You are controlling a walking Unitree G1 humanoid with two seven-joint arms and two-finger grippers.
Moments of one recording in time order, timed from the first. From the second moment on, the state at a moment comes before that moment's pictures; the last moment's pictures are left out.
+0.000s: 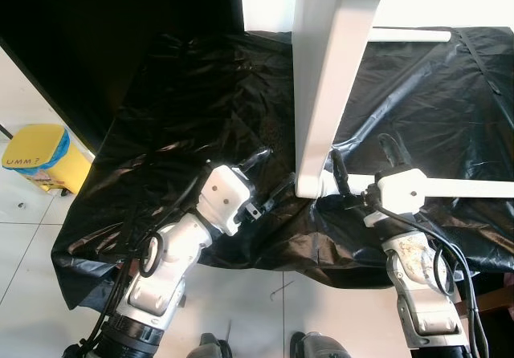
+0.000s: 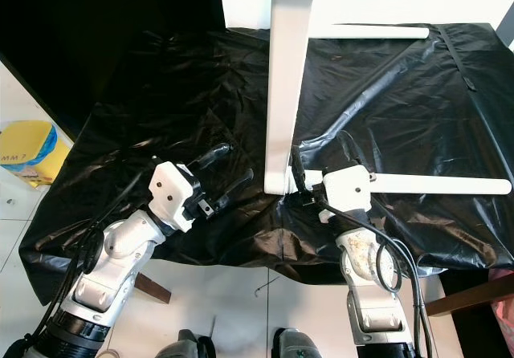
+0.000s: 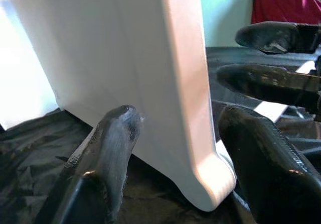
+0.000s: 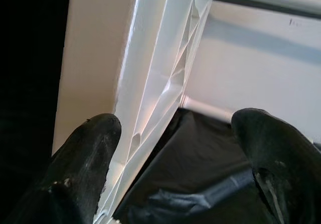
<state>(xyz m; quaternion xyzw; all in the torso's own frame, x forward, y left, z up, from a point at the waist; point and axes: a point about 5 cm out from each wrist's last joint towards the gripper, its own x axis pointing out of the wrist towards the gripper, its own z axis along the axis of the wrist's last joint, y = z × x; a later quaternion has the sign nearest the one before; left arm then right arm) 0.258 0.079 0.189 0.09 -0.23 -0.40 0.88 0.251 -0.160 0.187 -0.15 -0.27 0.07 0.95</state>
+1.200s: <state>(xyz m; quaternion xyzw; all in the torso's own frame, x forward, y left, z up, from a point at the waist) 0.261 0.084 0.165 0.11 -0.19 -0.38 0.90 0.251 -0.163 0.171 -0.17 -0.25 0.07 0.95</state>
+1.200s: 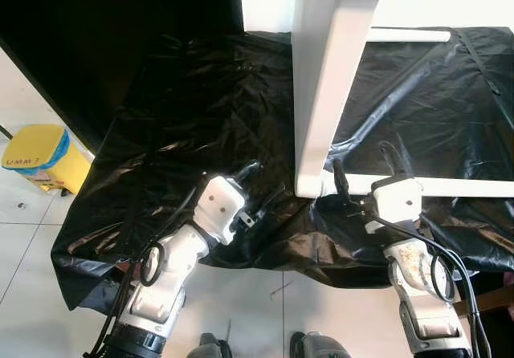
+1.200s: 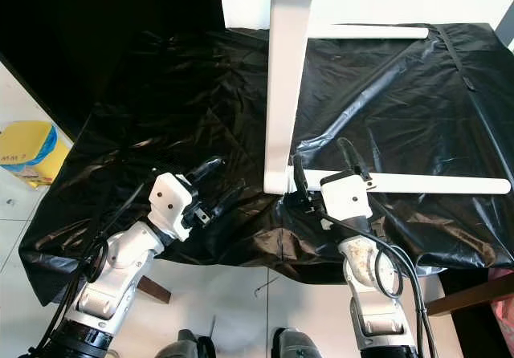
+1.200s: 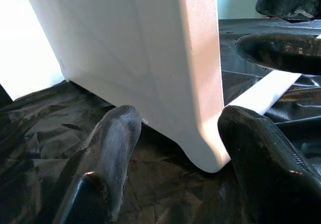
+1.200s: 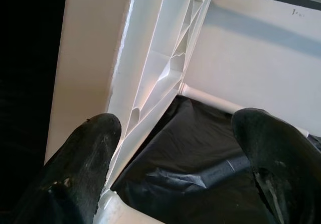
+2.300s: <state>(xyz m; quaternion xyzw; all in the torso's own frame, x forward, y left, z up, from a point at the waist) 0.267 0.078 0.162 0.09 -0.20 -0.37 0.90 0.256 -0.163 0.171 -0.17 -0.25 0.06 0.95</state>
